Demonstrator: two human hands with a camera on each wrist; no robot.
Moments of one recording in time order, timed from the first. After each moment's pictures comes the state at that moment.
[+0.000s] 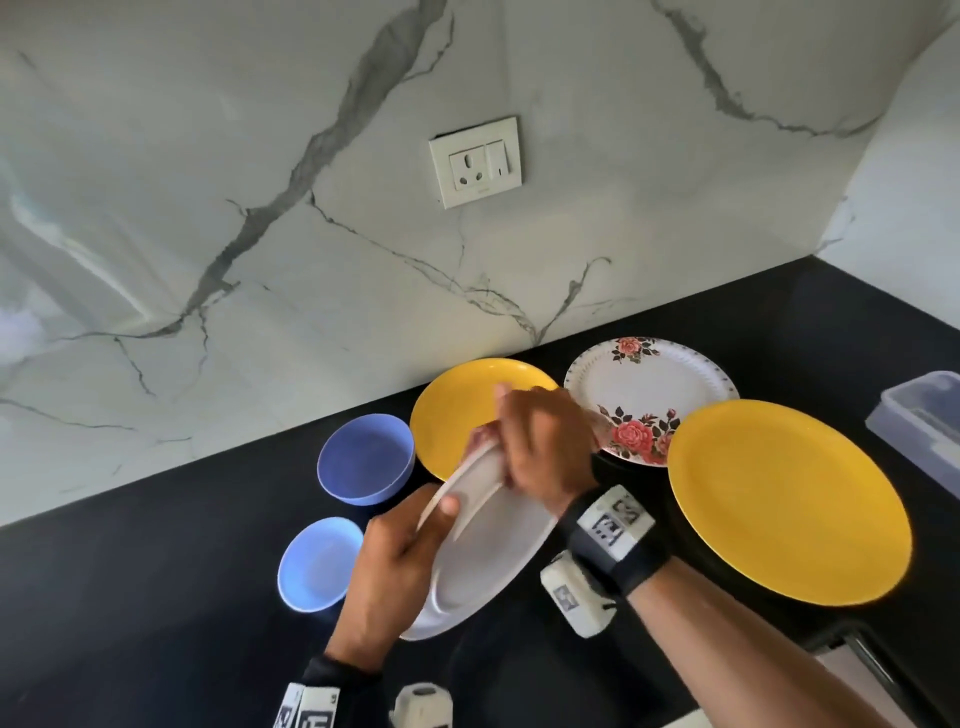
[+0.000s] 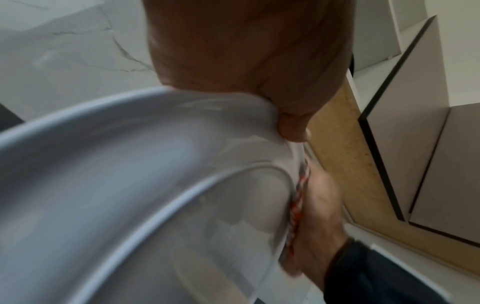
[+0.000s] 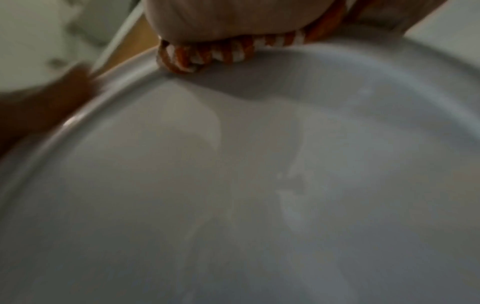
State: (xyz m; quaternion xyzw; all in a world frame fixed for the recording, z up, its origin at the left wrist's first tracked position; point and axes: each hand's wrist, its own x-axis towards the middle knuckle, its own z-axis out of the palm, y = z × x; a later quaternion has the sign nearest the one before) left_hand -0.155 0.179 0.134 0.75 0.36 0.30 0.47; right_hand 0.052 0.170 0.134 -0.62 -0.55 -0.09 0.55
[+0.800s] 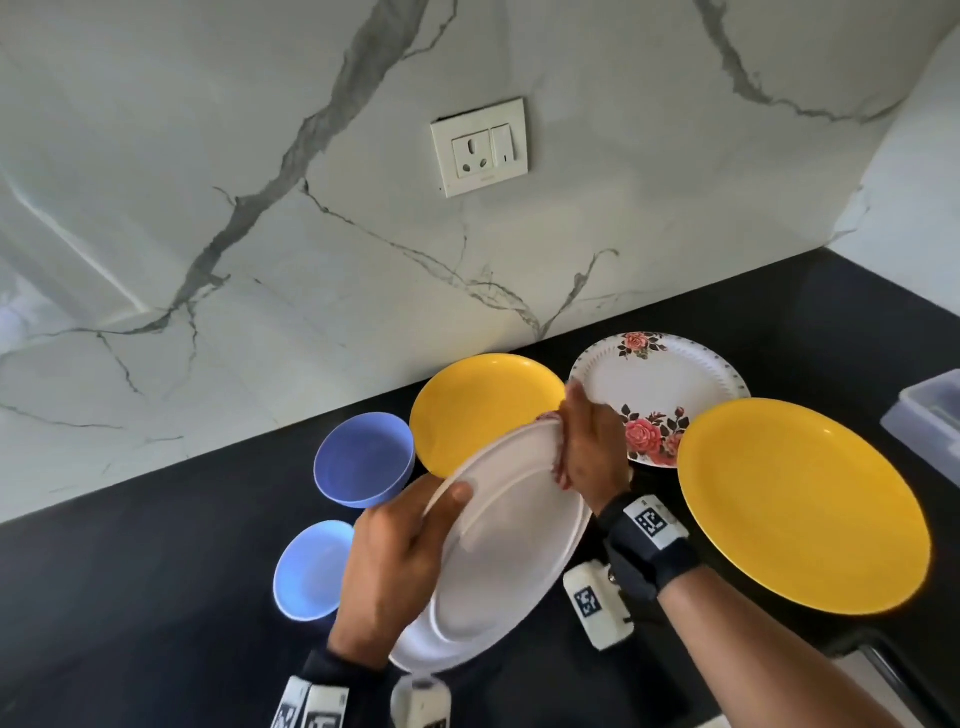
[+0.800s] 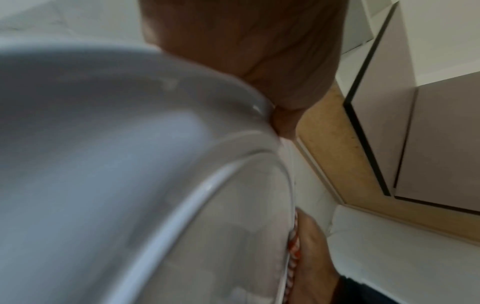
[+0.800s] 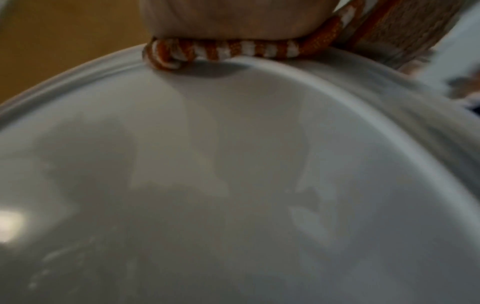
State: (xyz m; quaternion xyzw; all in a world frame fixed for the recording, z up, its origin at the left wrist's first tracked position) left_hand -0.145 0.193 0.139 0.82 0.35 0.32 0.32; right_hand 0.085 0.172 0.093 -0.67 -0.37 0.14 0.63
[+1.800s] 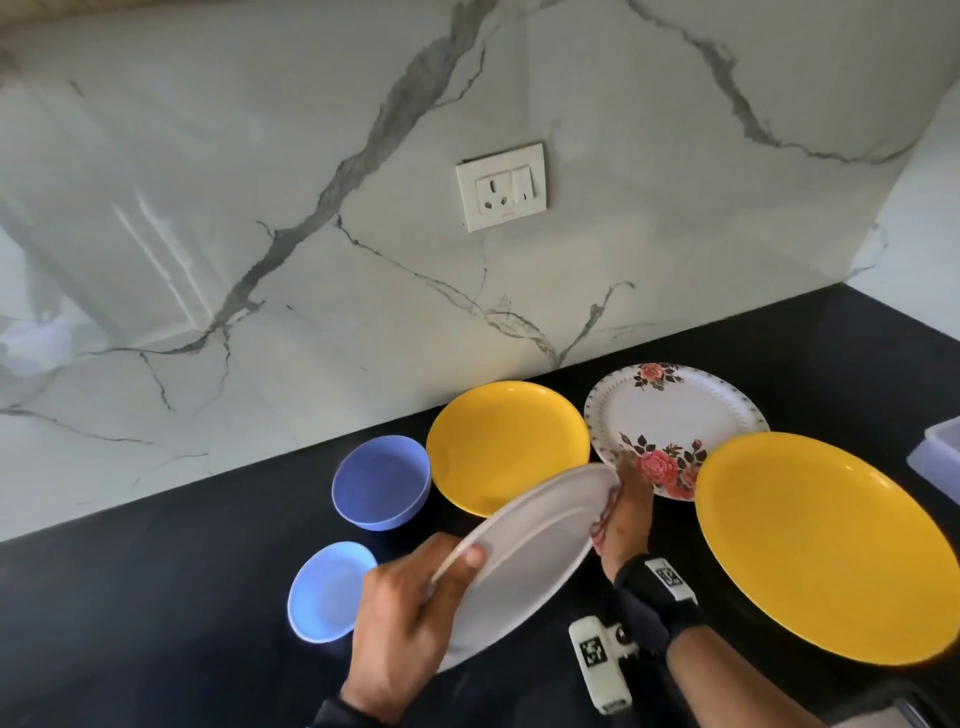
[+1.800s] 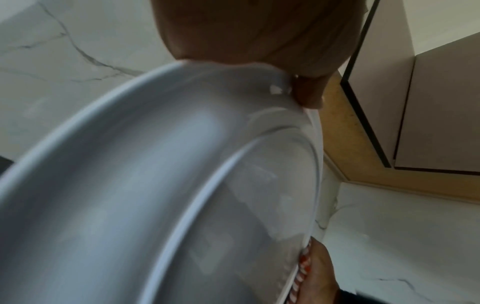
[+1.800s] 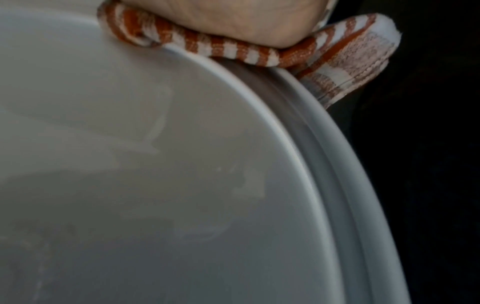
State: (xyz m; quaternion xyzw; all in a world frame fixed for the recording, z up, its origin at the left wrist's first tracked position) left_hand -0.162 0.176 0.127 0.82 0.32 0.35 0.31; right_hand 0.081 0.162 0.046 -0.55 -0.01 0.32 0.77
